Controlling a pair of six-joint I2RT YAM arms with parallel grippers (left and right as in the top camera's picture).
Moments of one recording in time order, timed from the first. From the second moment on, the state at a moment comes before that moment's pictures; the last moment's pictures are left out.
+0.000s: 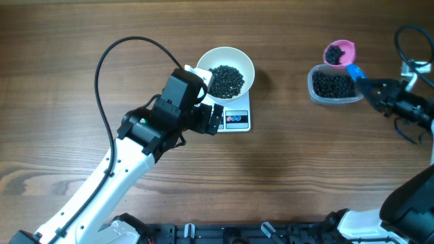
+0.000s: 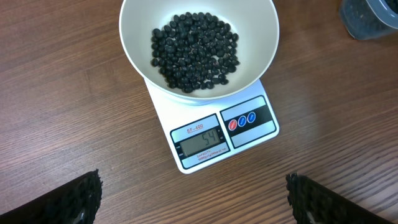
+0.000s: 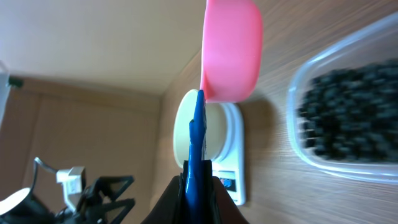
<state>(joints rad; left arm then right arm) -0.55 1.31 1.13 -0.75 -0.05 -0.17 -0.63 1.63 1.17 -0.88 -1.27 -0.09</state>
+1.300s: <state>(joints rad) -0.55 1.31 1.13 -0.75 -0.05 -0.17 0.18 1.63 1.17 -0.39 -0.82 0.03</state>
